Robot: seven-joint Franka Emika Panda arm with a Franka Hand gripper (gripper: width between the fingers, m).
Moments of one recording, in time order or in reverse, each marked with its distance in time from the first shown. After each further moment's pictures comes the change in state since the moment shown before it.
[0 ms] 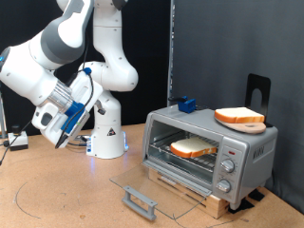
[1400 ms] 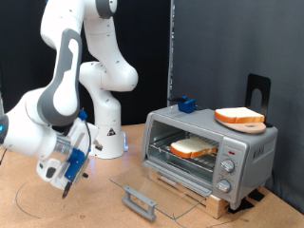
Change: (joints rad) arm -0.007 0.344 0.008 0.004 -0.088 0.135 -0.041
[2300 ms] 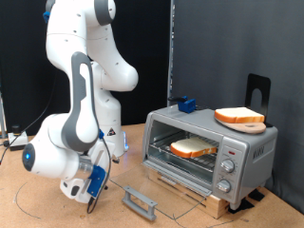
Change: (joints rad) arm 0.019 0.098 0.088 -0.089 0.055 0.103 -0.026
